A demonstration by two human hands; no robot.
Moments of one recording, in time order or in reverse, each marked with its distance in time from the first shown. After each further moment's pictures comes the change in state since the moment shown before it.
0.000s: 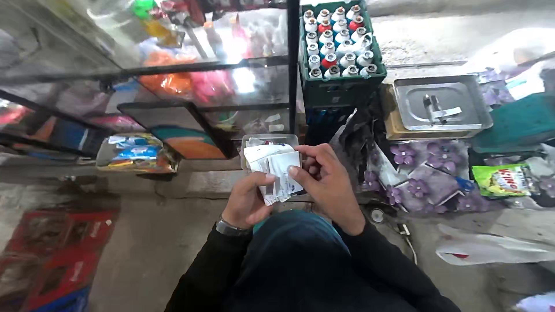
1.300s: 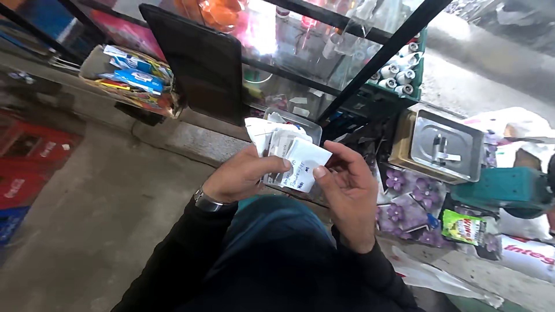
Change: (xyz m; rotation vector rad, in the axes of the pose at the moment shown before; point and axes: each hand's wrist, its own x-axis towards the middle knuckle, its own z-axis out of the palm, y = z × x) left_hand -0.032 0.039 0.000 0.324 0.066 0.072; right_hand -0.008 -0.018 0.018 0.128 -0.142 -0.168
